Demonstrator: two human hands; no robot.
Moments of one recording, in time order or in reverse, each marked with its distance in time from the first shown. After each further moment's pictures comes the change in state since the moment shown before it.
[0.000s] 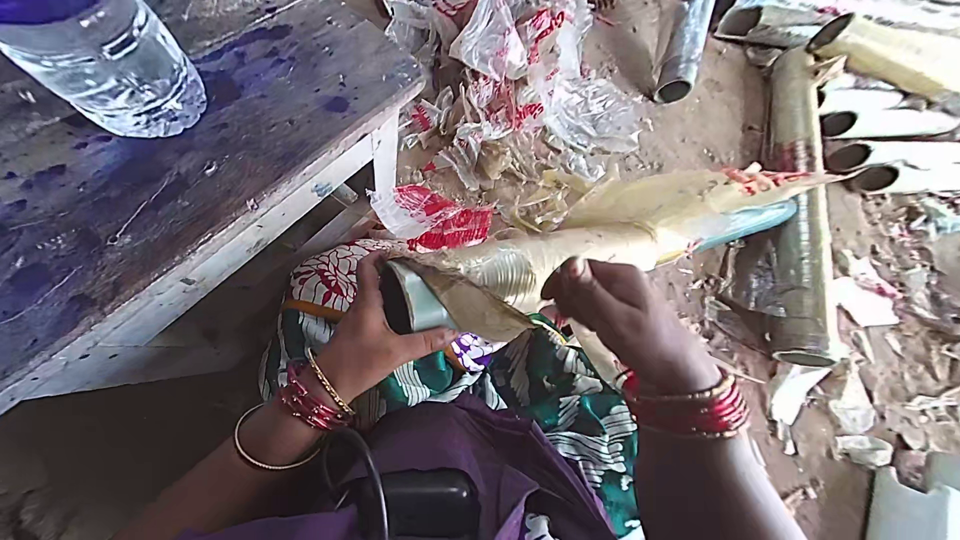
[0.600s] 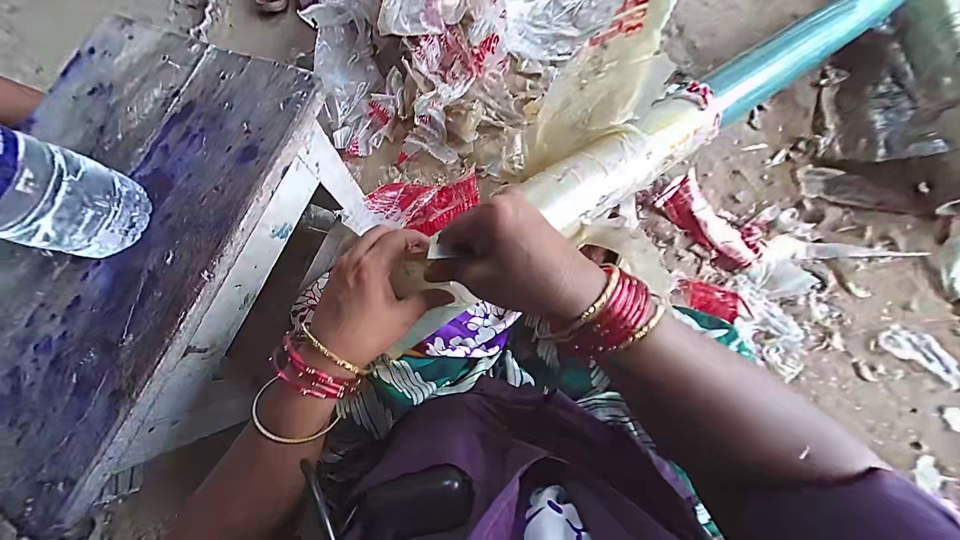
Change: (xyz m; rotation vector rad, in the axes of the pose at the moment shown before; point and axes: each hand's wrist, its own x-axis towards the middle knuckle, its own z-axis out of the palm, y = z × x) left_hand 0.044 0.041 0.012 0.877 -0.138 0.656; right_hand 0.037 -0.015 0.029 -0.020 -0.030 -0.283
